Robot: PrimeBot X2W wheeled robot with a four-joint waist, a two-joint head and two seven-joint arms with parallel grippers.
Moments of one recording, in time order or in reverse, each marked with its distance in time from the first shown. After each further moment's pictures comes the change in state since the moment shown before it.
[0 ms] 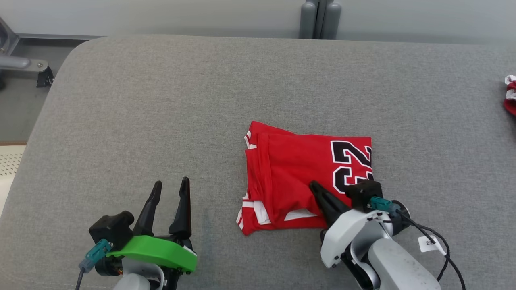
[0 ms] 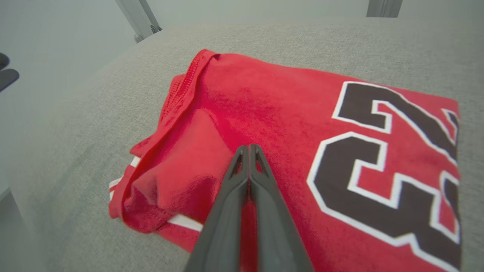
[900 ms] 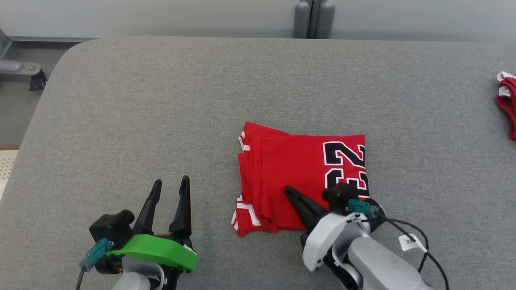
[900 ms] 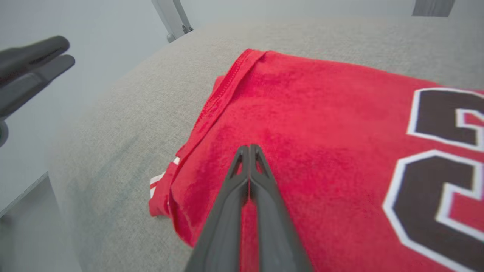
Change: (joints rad) left arm -0.007 -0.007 0.009 0.013 0.013 -0.010 -0.002; right arm -0.112 0.007 0.238 0.158 0.135 0.000 -0.114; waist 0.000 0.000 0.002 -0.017
